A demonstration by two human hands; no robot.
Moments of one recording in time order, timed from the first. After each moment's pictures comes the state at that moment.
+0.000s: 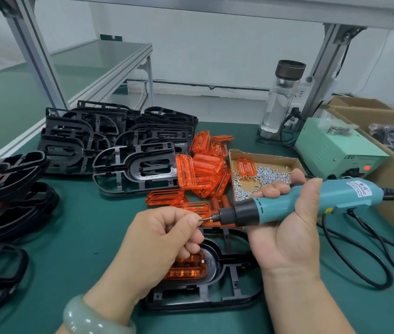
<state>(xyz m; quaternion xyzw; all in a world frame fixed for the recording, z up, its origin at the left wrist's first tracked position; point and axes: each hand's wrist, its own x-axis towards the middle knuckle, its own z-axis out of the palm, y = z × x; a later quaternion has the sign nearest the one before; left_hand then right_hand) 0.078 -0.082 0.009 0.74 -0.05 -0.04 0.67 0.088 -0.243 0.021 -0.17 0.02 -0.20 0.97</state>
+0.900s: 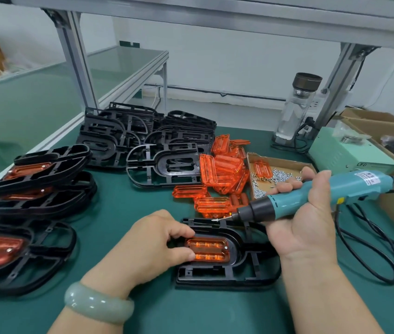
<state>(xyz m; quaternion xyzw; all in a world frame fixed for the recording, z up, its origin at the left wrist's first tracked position) 0.069 -0.021 -0.006 0.92 -0.13 -0.05 0.36 0.085 -0.235 0.035 -0.26 0.09 -0.20 0.94</state>
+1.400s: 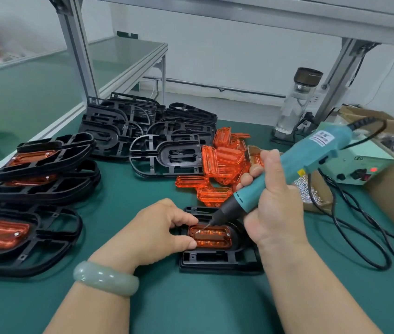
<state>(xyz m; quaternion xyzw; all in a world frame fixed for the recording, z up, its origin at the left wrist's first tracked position) 0.070 -0.018 -0.007 0.91 -0.13 -0.10 0.38 0.082 -0.196 0.035 -0.42 0.04 -0.17 0.89</state>
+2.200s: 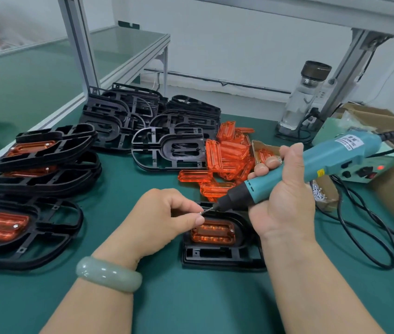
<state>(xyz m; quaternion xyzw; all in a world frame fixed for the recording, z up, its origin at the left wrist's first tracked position) 0.067 -0.022 0.001 0.85 -0.10 -0.02 0.52 0.082 -0.194 0.040 -0.37 0.07 -0.20 0.90</state>
